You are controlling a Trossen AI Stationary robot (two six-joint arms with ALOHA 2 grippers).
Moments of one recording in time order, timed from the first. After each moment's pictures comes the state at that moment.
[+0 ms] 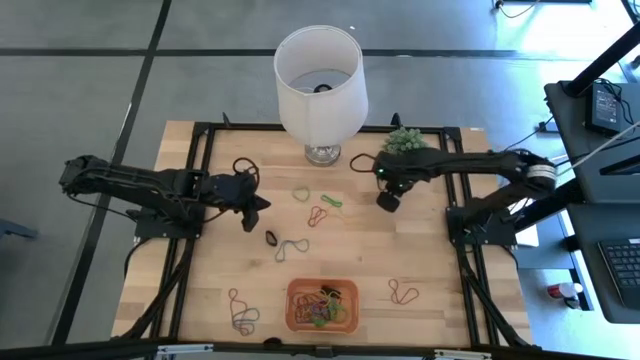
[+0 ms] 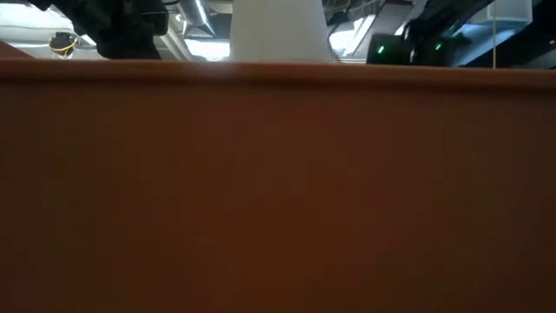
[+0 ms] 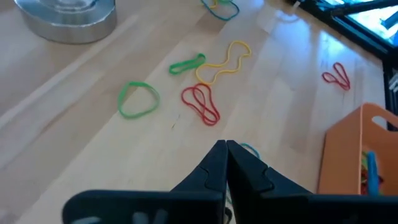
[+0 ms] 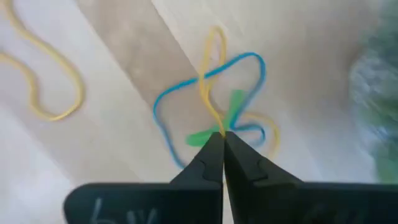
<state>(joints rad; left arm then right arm) -0.06 0.86 0.64 -0.44 -0.19 -0.61 -0.32 1.43 0.90 -0.85 0.12 0.25</state>
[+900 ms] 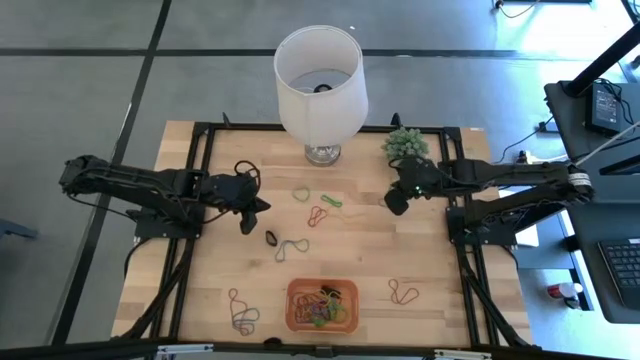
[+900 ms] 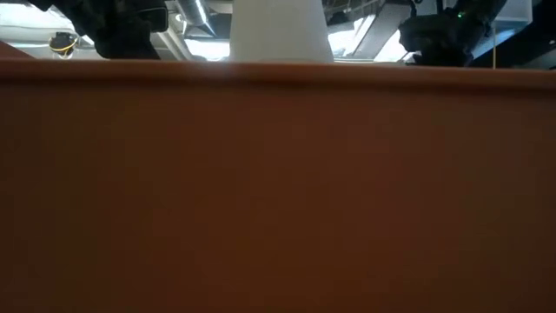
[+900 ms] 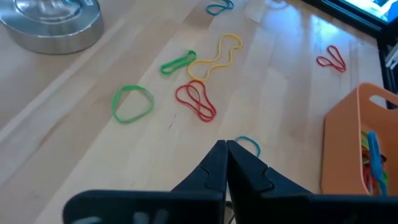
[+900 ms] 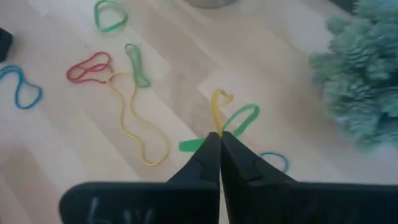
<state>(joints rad) -0.06 0.86 0.64 -0.44 -0.15 -0.51 -0.03 1.08 0.90 -0.84 0.34 0.69</state>
